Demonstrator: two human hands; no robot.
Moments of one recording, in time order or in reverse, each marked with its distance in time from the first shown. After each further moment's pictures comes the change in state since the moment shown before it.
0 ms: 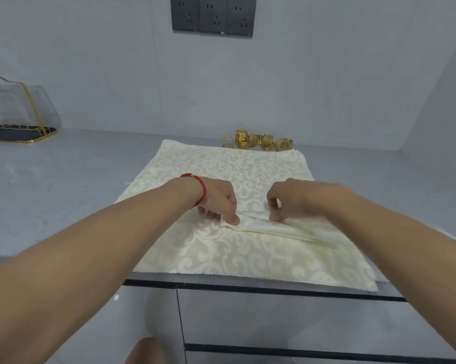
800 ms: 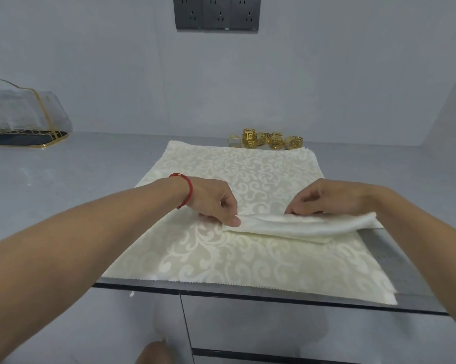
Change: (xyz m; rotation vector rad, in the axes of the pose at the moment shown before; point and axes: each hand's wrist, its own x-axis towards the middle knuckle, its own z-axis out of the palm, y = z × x) left_hand -0.020 -0.010 -0.008 -0.030 -0.029 0.096; right_hand 0.001 0.081 0.015 0.606 -0.110 -0.326
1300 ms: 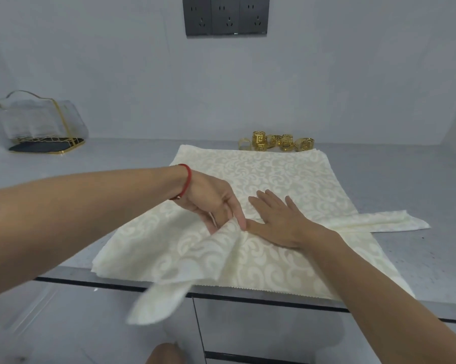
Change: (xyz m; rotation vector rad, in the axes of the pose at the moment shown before) left_hand -0.014 -0.009 -0.008 -0.169 -0.060 -0.022; right_hand 0.085 -0.038 0.097 -0.366 0.249 0.057
